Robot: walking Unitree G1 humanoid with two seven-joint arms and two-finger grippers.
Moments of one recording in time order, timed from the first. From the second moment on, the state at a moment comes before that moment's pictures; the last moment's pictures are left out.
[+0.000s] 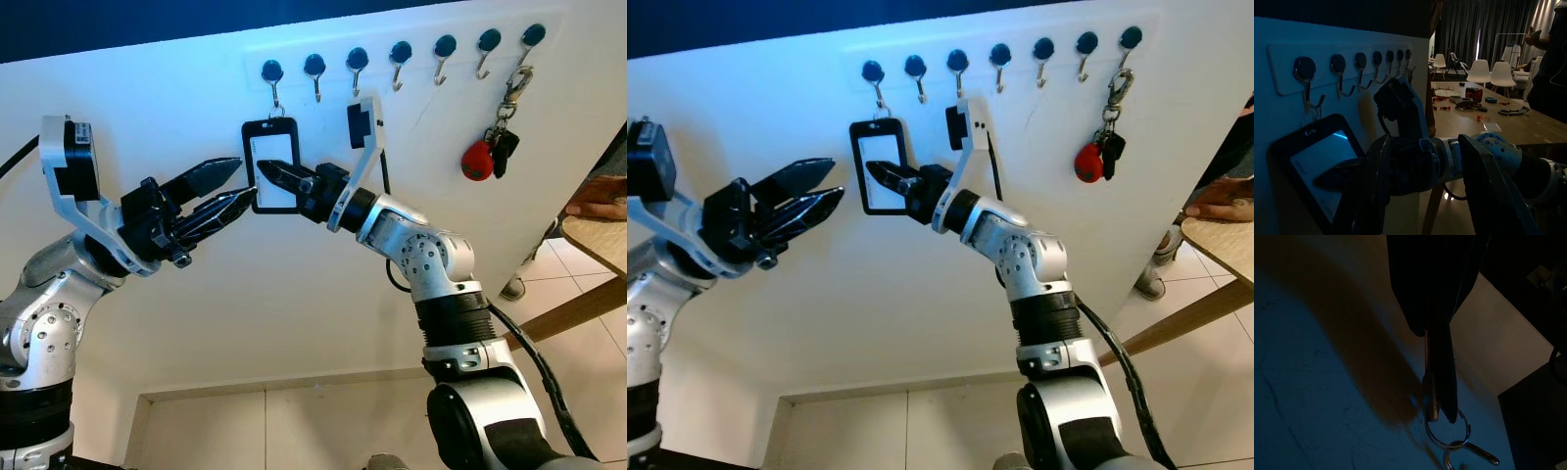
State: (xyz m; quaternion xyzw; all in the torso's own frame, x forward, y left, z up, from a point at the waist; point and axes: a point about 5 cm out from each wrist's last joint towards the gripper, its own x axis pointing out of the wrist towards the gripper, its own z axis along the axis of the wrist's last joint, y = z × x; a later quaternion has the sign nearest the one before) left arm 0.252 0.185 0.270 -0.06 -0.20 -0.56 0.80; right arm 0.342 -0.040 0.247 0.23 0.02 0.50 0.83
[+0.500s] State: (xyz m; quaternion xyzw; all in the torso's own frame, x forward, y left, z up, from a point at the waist) left arm 0.253 0.183 0.271 -0.06 -0.20 -0.56 0.80; right arm 0.332 -0.041 0.246 0.22 0.01 0.53 0.82
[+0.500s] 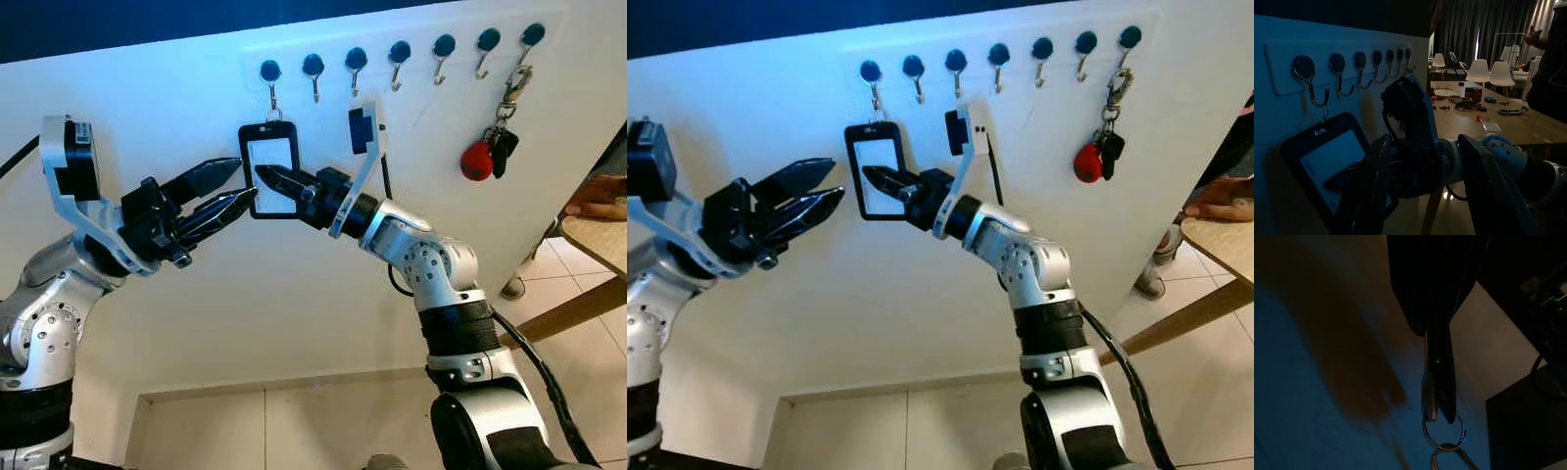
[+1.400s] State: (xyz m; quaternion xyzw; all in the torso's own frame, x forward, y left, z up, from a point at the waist) left arm 0.248 0.180 0.271 -0.06 -0.20 -0.58 0.79; right arm 0.316 -0.051 0.178 0.20 0.12 0.51 0.82
